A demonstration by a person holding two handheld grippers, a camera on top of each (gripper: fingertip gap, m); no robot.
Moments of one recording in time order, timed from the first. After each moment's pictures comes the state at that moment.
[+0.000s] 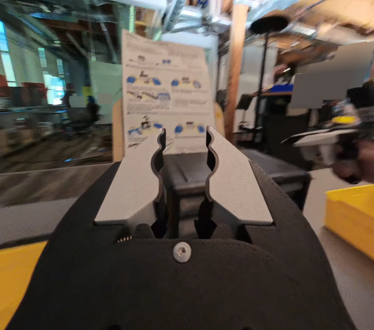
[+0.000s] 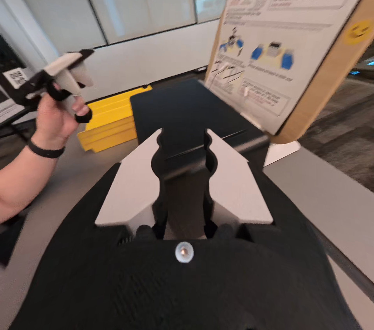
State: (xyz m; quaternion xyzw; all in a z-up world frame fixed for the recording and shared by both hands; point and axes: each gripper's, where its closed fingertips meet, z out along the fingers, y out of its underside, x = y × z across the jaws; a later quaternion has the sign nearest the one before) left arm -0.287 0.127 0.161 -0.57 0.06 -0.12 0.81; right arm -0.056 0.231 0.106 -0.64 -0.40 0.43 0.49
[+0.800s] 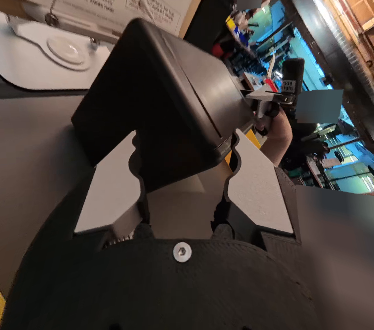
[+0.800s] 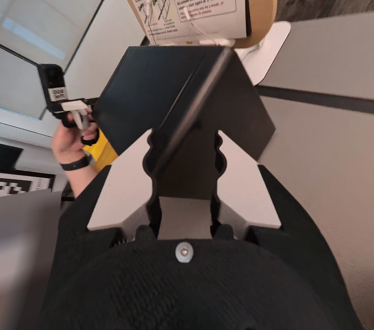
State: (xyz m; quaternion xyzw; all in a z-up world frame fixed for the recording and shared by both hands) left arm -0.291 0.207 0.042 -0.79 0.06 -0.48 0.38; right arm -0.051 0.249 0.044 -0.83 -0.16 0.43 0.32
